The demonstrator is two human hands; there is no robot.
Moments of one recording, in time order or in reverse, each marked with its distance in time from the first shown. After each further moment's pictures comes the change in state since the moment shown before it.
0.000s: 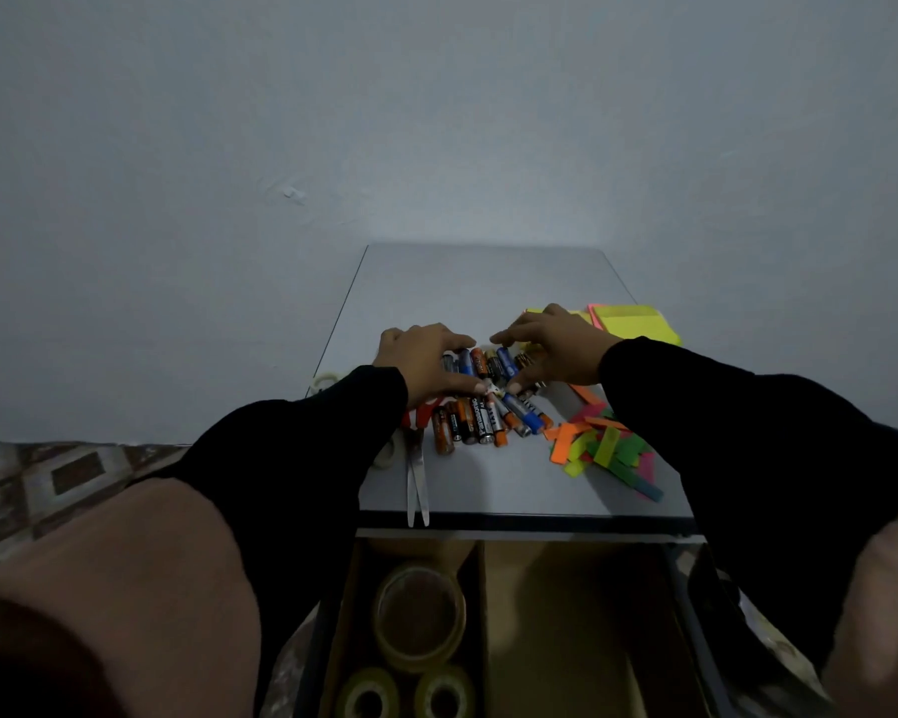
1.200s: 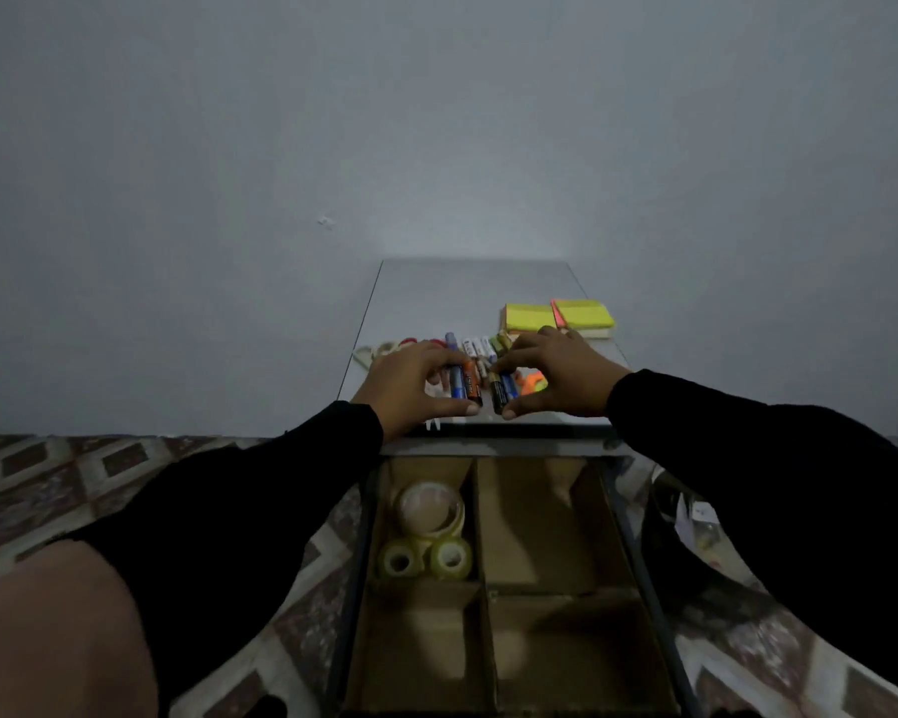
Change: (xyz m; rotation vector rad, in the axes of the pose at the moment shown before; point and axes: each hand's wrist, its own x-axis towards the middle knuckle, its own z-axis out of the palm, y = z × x) left_hand -0.187 0.050 -0.057 -0.325 0.146 0.117; right_hand -0.165 -0.089 -0.030 -0.083 0.114 -0.074
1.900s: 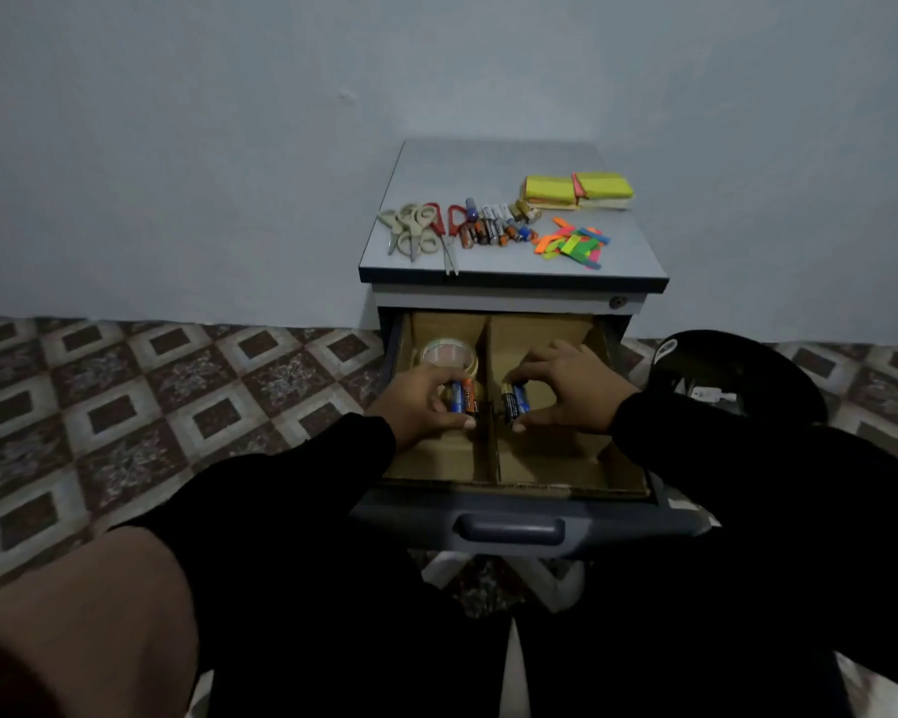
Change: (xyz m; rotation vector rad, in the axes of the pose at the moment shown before) left_hand -0.161 -0.005 0.090 -0.216 -0.161 -0.259; right_hand -0.125 -0.076 0.099 0.059 -0.152 -0.007
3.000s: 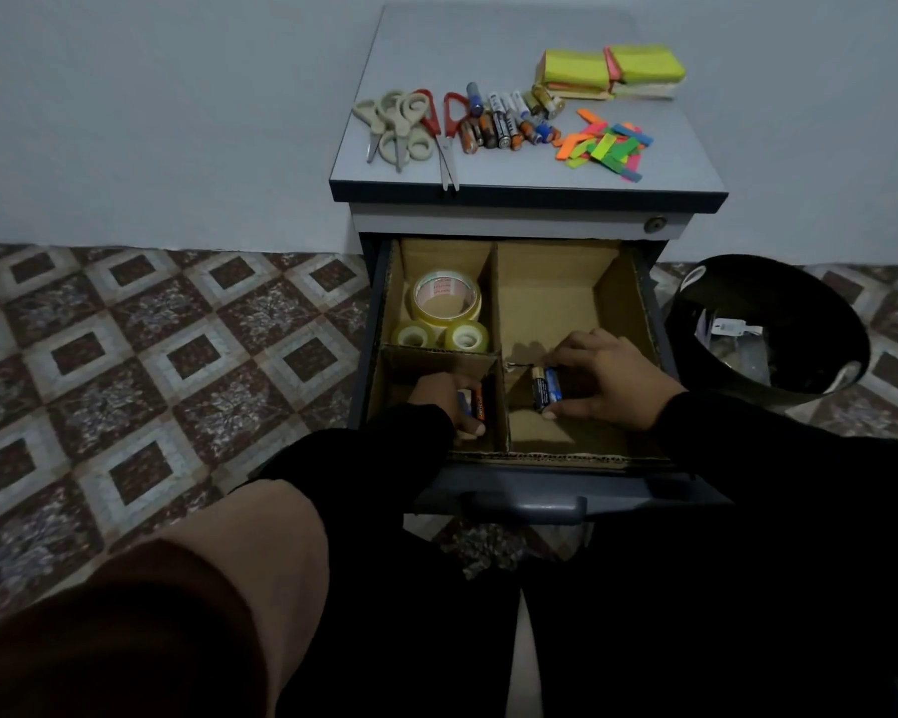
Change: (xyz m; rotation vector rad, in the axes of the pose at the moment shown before) left_hand 0.047 -0.047 0.081 -0.256 -0.316 -0.571; right_hand 0.002 0.034 0.066 0.193 -0.055 0.068
